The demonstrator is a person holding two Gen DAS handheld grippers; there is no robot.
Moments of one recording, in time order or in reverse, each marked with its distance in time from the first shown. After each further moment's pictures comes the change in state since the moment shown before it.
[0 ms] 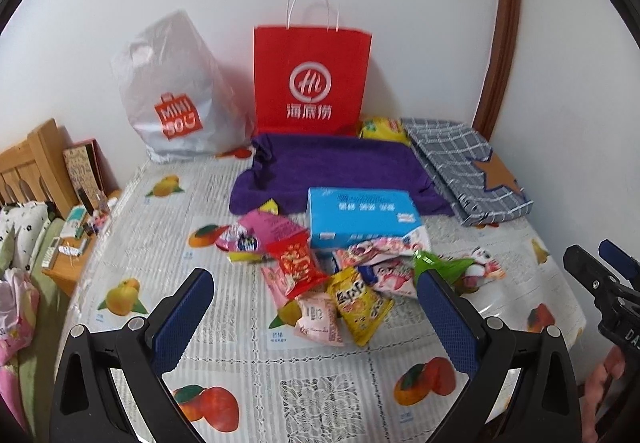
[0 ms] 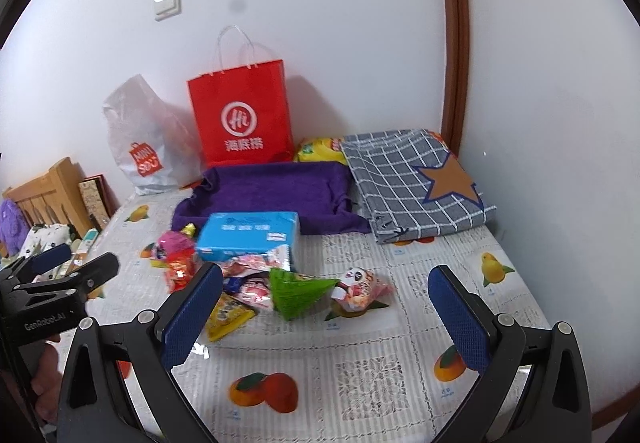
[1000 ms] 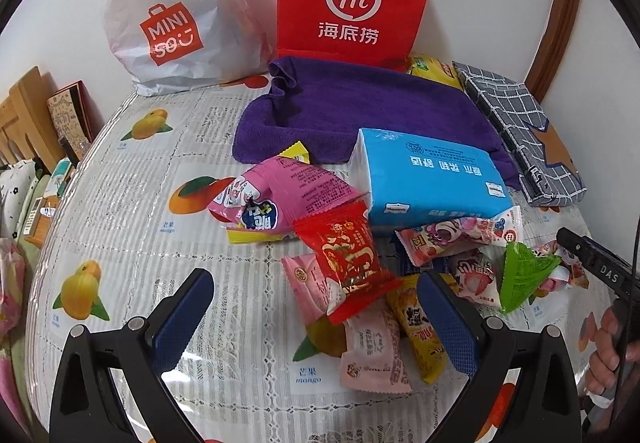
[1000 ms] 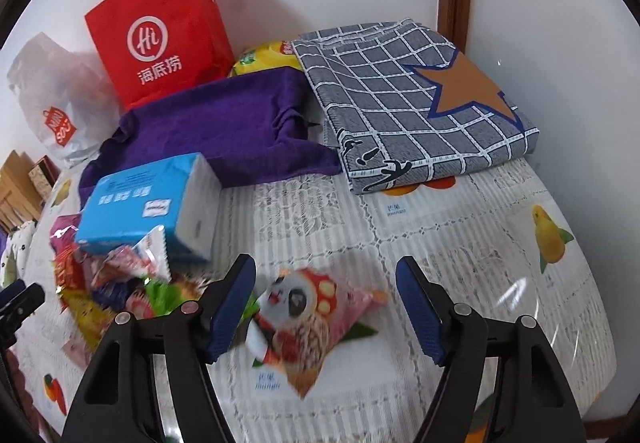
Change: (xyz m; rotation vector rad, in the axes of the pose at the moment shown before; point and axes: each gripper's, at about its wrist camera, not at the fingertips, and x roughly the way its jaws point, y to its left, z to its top) left arm 0.121 0.035 0.000 -0.060 0.203 0.029; right arm 0.192 -0.048 -0.008 0.079 0.285 -0.031
